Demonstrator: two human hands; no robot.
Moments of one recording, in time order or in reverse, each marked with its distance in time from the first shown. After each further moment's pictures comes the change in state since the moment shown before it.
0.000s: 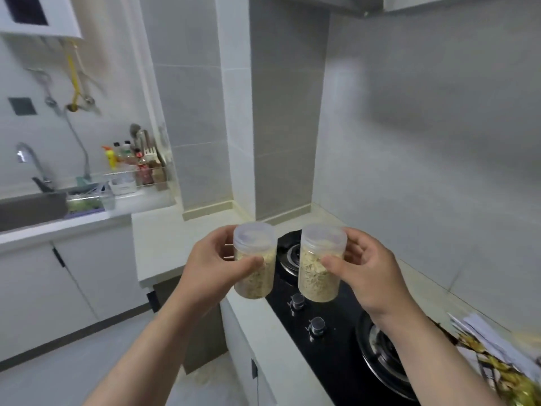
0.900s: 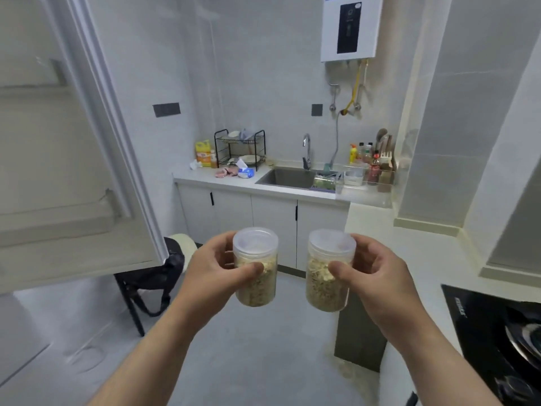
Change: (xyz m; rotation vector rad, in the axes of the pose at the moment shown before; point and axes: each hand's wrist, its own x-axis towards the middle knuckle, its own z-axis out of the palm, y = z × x) left_hand -0.261 0.044 -0.138 0.161 0.847 -0.153; right_hand -0.084 -0.044 0.193 0.204 -0.860 -0.071
